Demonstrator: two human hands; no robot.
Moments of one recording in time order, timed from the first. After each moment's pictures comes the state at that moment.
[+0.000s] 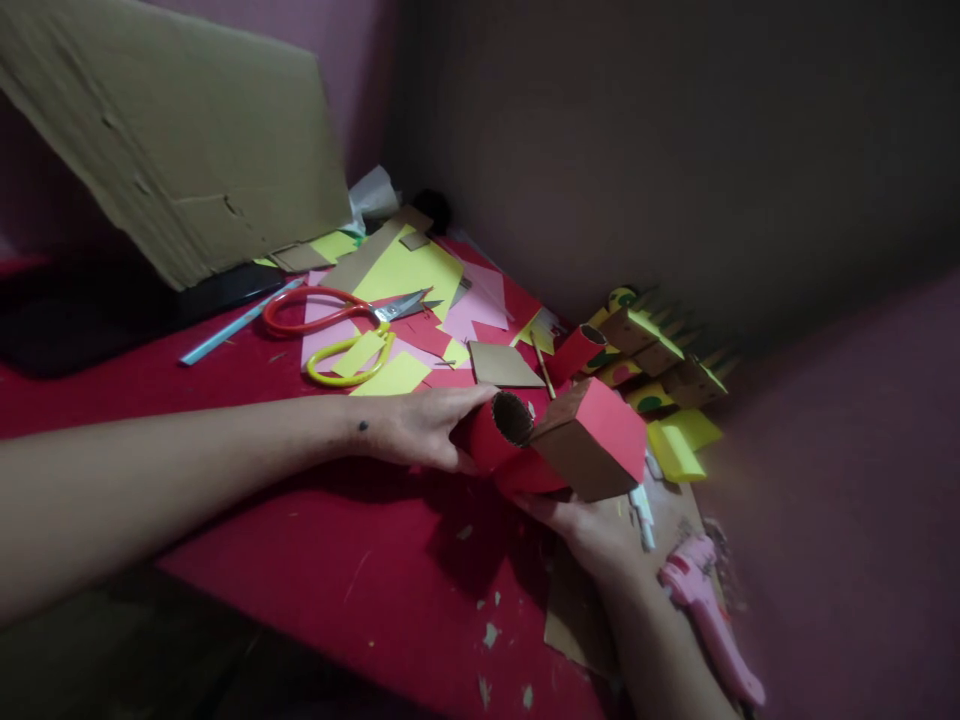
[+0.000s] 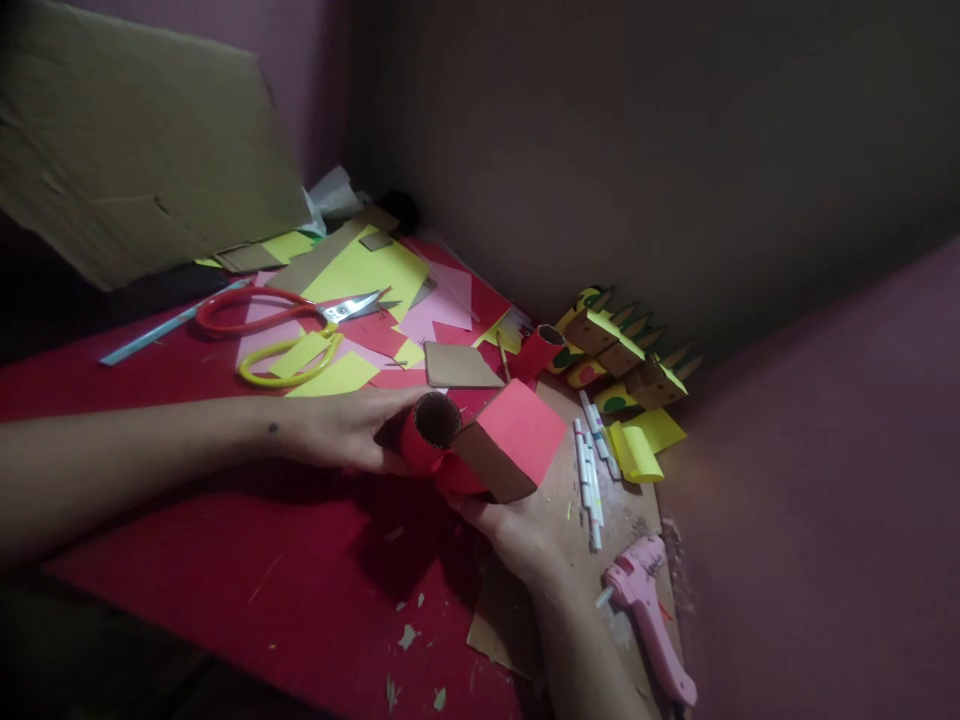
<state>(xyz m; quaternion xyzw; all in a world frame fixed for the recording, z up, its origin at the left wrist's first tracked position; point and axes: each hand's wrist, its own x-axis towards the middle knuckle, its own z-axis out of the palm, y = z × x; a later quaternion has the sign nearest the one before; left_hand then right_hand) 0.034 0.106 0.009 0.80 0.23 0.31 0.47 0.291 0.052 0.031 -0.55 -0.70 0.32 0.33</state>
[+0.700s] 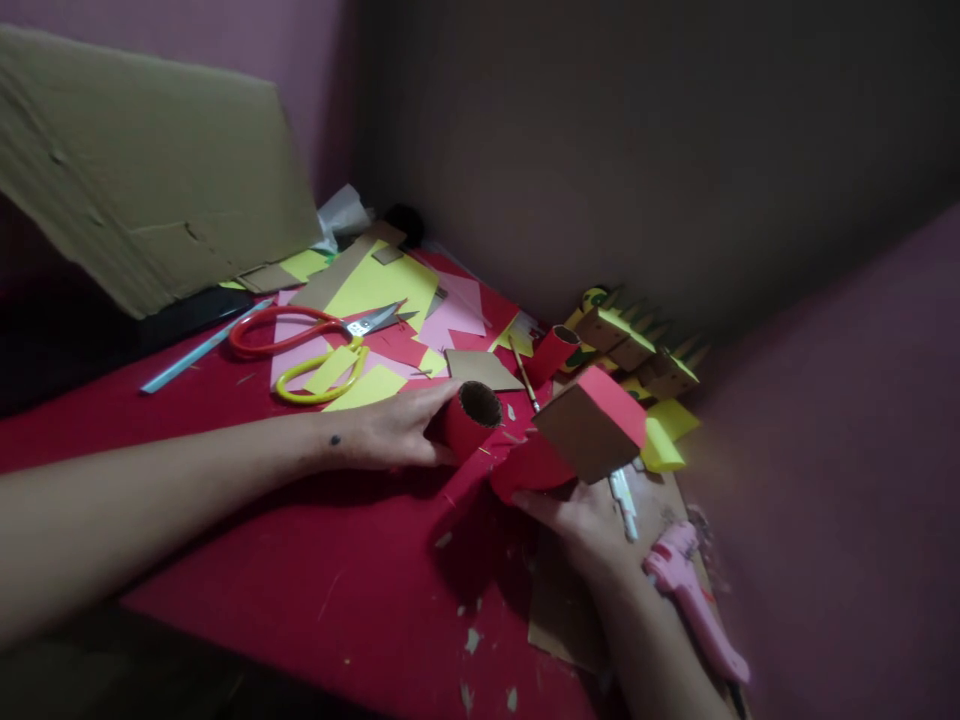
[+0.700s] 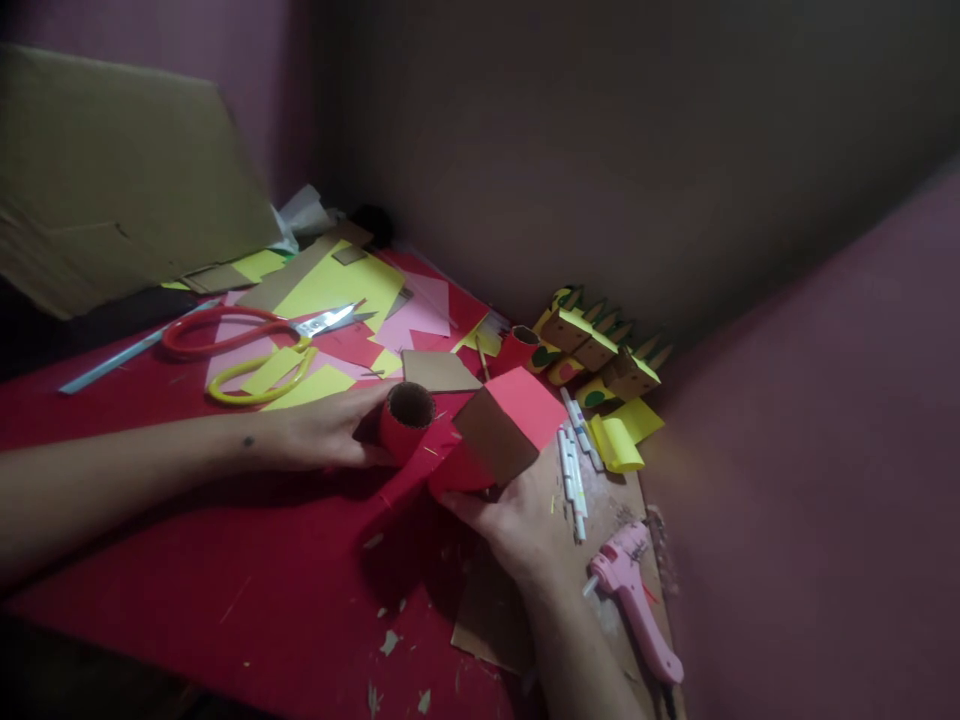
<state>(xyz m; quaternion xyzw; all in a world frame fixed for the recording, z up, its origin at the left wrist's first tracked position) 0.036 0.109 0.011 0.76 0.30 0.32 0.47 0.301 0.053 0.023 -0.50 -0.64 0.41 0.40</state>
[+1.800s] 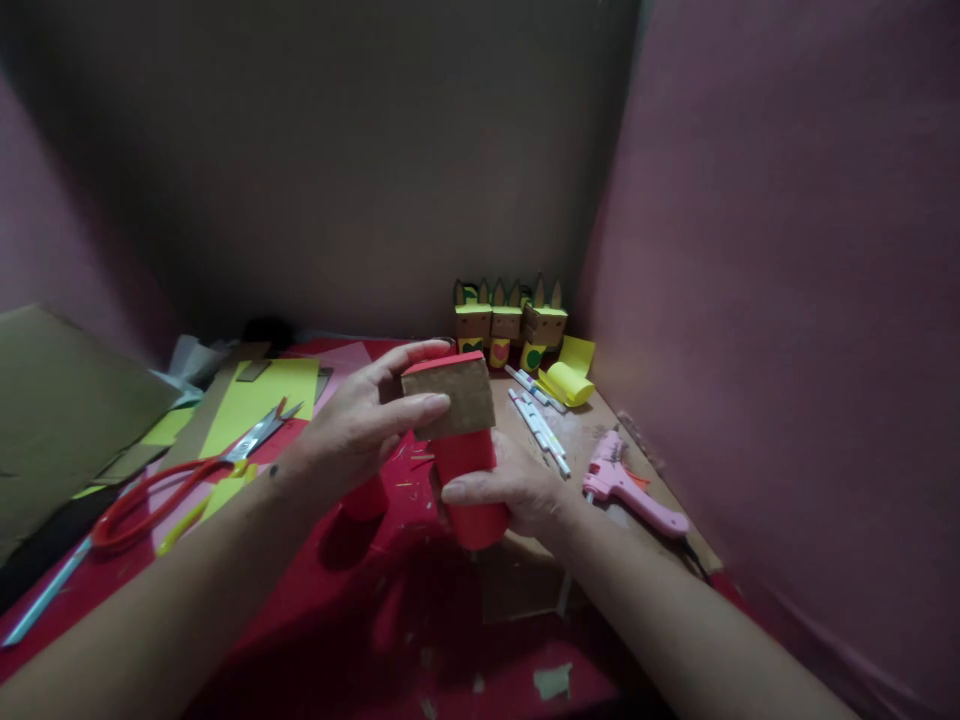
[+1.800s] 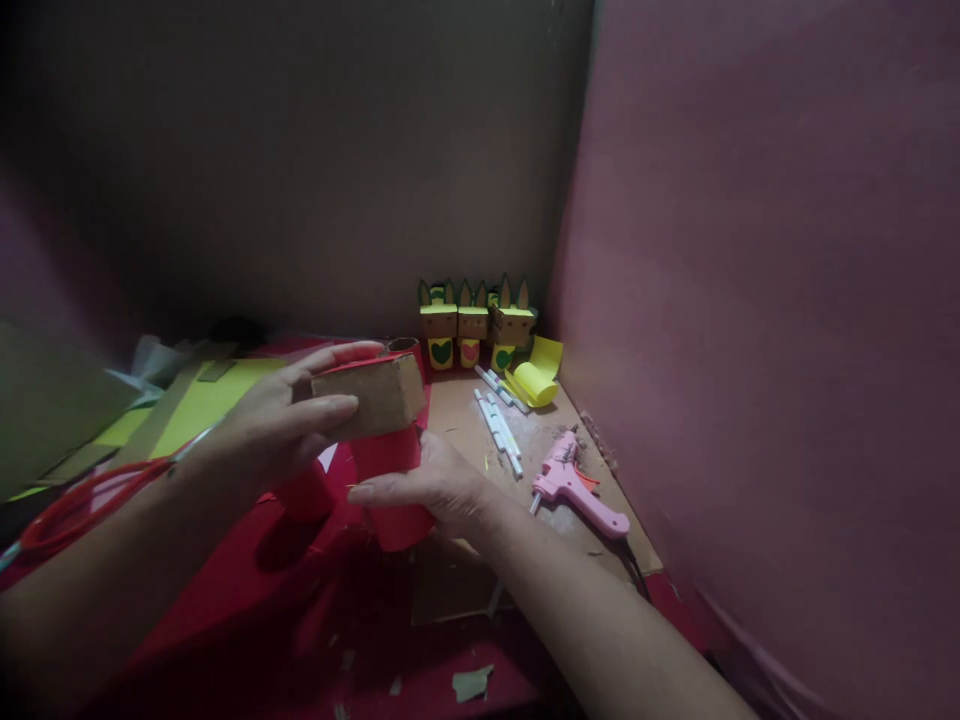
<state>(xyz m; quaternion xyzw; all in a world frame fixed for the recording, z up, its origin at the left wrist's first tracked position) 0.131 0.095 0.120 0.61 0.31 0.44 0.59 0.301 0.042 0.056 -0.22 -0.45 0.72 0.49</state>
